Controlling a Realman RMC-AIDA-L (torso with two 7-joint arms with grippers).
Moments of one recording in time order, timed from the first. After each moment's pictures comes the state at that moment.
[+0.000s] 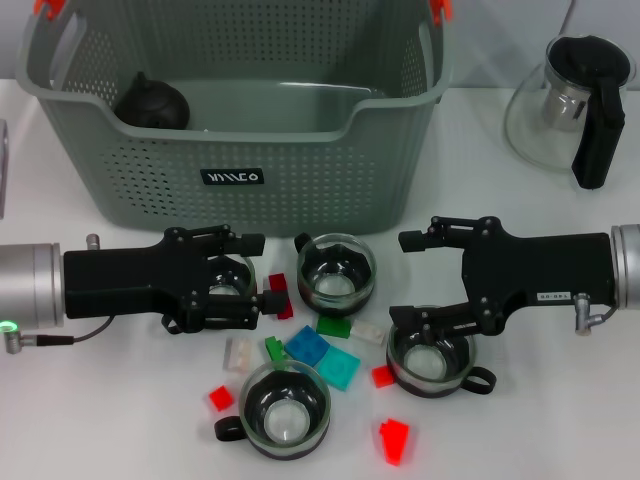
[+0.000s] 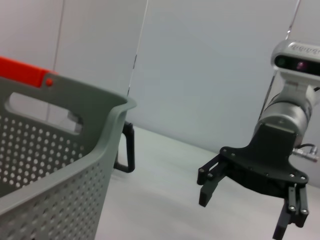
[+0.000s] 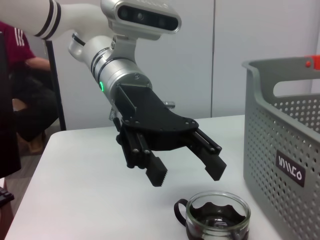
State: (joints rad) left arm -0.51 -2.09 0.55 0.65 2.12 1.71 -1.28; right arm 0.63 2.10 -0.77 -0.61 -2.06 -1.60 1.14
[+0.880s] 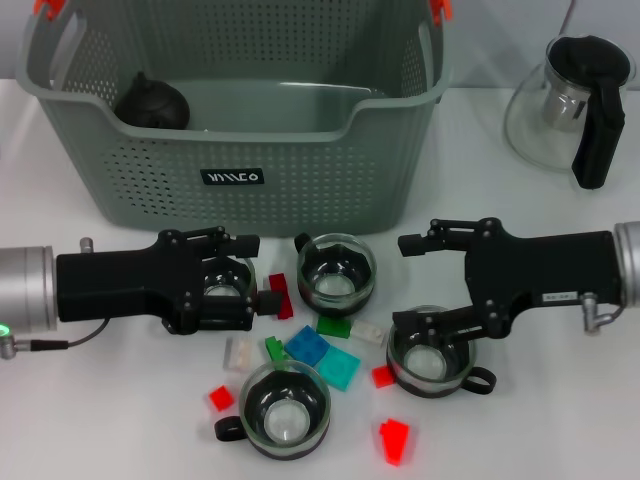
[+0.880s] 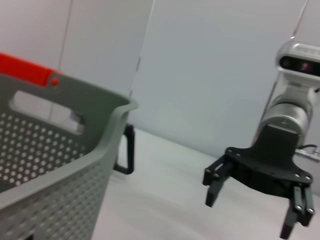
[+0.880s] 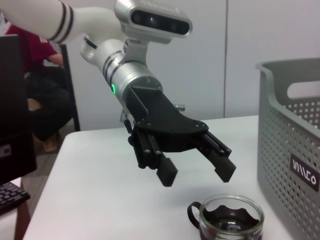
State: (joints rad) left arm -0.51 -2.09 0.53 0.65 2.12 1.73 -1.30; right arm 0.64 2.08 -0.79 -0.62 -2.06 -1.63 1.16
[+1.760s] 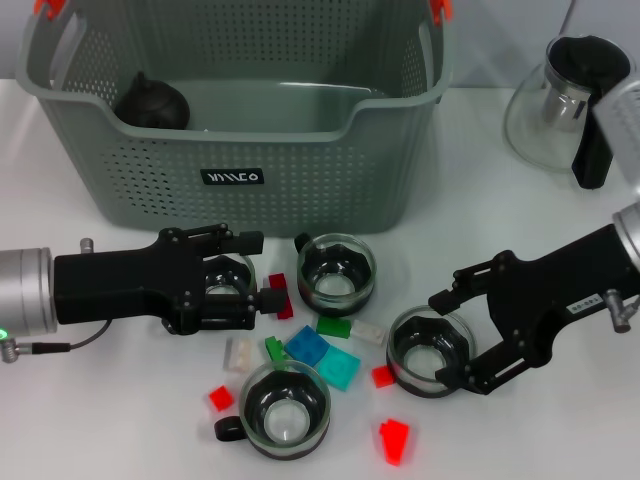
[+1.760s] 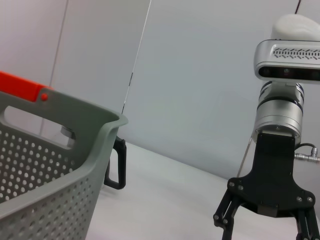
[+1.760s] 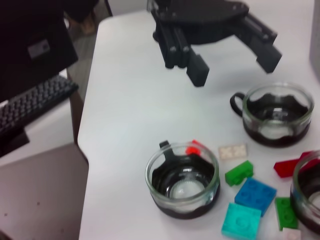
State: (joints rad) left arm -0.50 -2.10 0.50 0.64 2.11 1.77 -1.29; right arm 0.71 2.09 -0.96 -0.96 -2.34 -1.78 1.62
